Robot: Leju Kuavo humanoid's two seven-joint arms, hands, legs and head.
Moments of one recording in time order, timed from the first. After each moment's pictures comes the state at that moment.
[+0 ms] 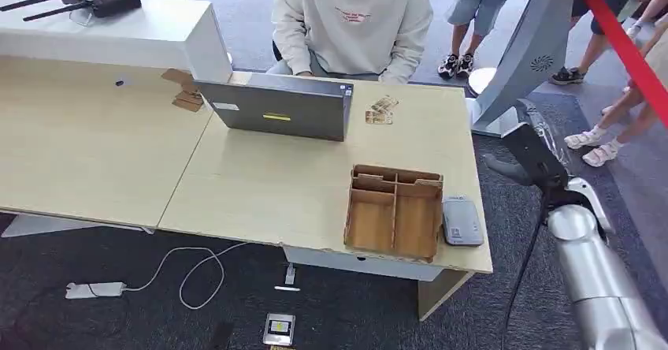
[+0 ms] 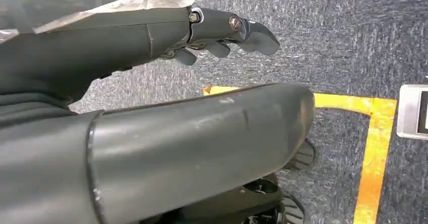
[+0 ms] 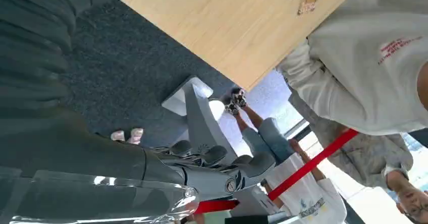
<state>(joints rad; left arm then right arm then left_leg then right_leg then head) -0.30 -0.20 1.53 -0.07 -1.44 0.42 0.04 -0.68 -0.26 0.30 -1.00 0.44 0.14 -0.18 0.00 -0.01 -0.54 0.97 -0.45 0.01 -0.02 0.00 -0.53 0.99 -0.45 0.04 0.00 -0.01</state>
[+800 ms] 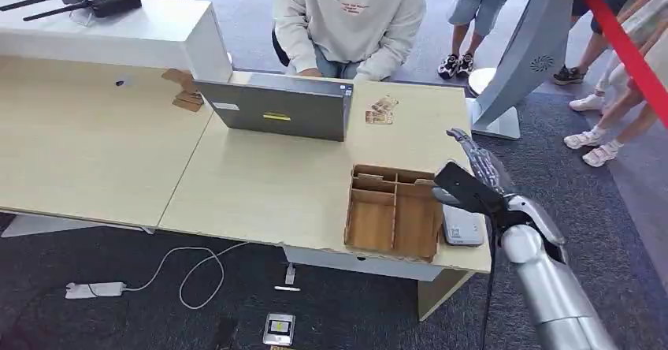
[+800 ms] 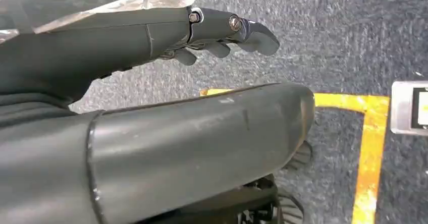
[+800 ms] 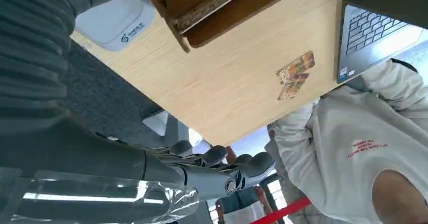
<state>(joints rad) -0.32 -0.21 1.53 -0.07 -1.48 0.44 0.06 -0.58 -0.17 0.40 -1.11 0.60 0.24 -0.17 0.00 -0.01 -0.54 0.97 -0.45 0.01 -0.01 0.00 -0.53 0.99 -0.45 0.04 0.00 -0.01</state>
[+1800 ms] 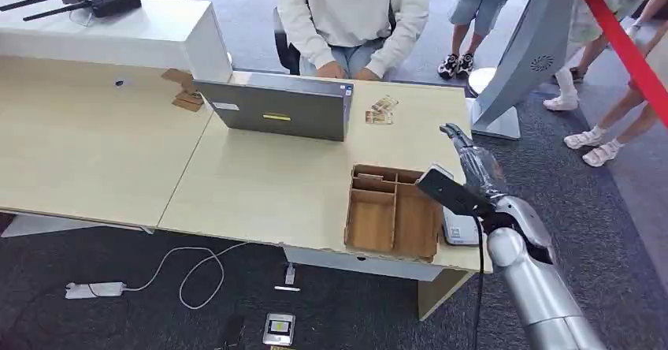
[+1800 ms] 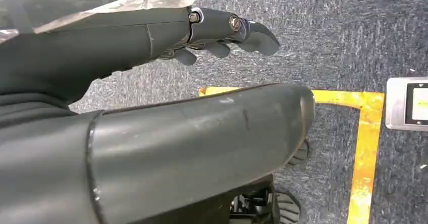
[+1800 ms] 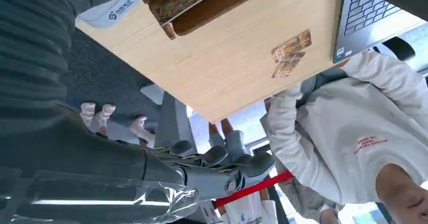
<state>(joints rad) -0.33 -0.24 1.53 -0.07 -1.48 0.47 0.07 -0.58 -0.15 0.44 -1.10 0.72 0.10 -0.18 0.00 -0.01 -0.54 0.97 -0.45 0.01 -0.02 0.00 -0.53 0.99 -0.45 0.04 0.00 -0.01</state>
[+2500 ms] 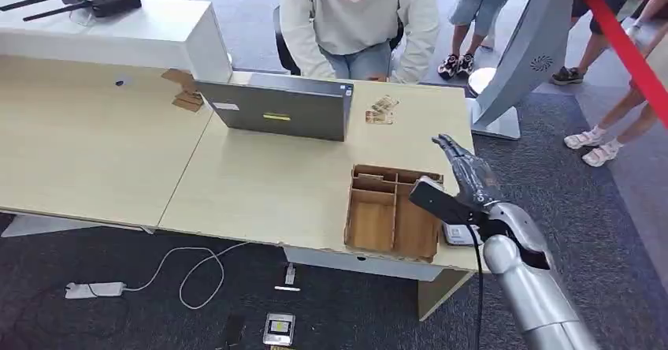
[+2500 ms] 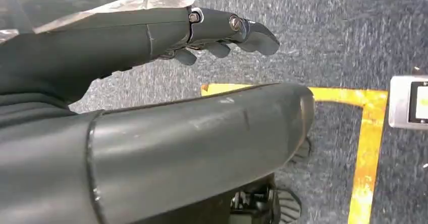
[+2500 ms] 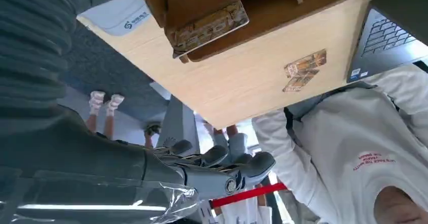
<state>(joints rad) -0.33 -0.25 1.53 -0.07 -1.48 0.49 0.08 -0.56 -0.15 0.47 -1.10 0.81 0.12 -0.16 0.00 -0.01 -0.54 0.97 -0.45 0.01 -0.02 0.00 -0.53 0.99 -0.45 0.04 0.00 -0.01</state>
